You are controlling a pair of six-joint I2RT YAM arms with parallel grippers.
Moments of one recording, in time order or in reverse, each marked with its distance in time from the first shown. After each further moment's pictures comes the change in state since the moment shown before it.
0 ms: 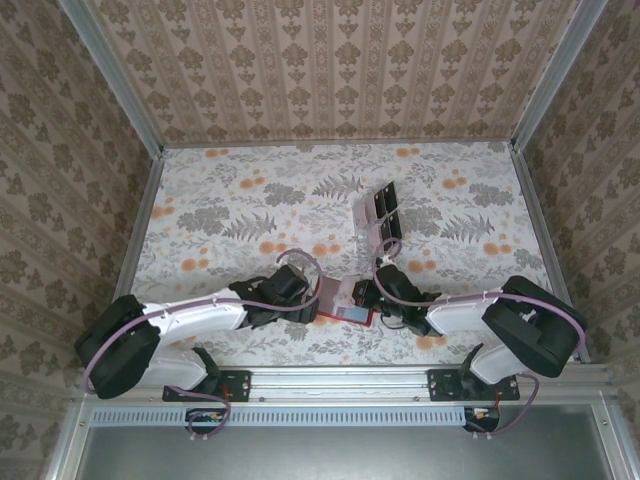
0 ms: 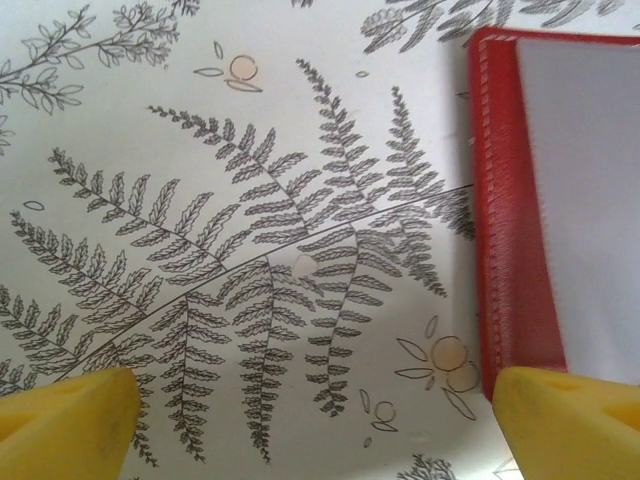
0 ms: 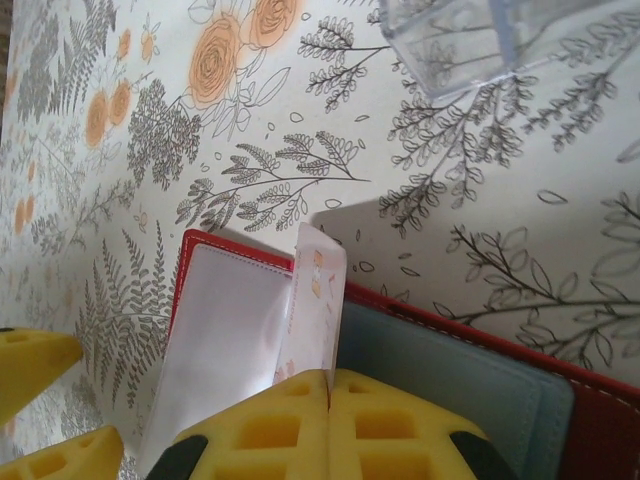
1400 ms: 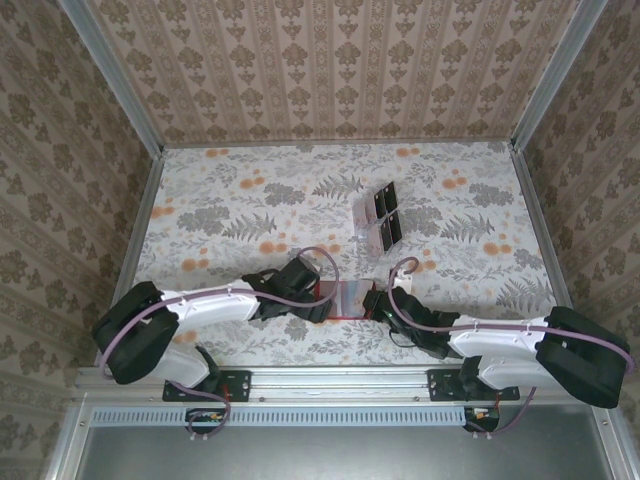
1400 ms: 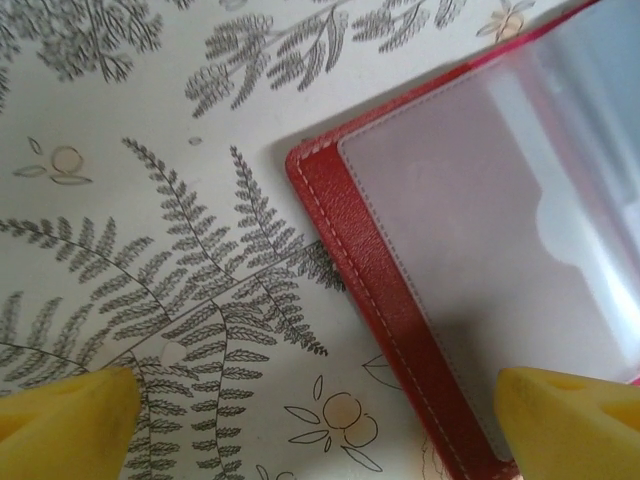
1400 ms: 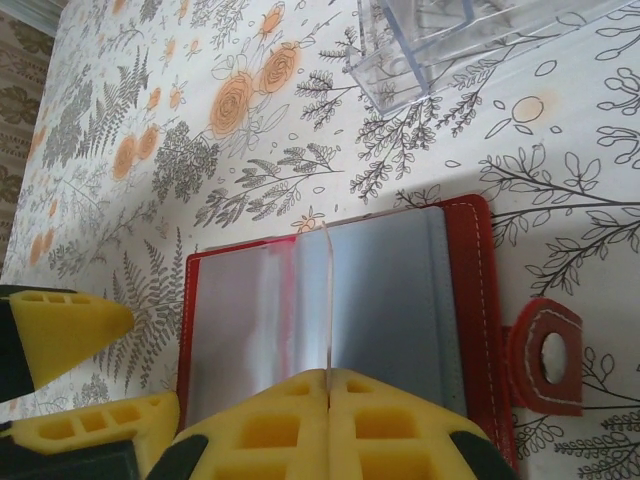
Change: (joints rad) left arm -0.006 0.131 0.077 0.058 0.099 0.157; right arm 0.193 -0.302 -0.127 -0.125 0.325 0.110
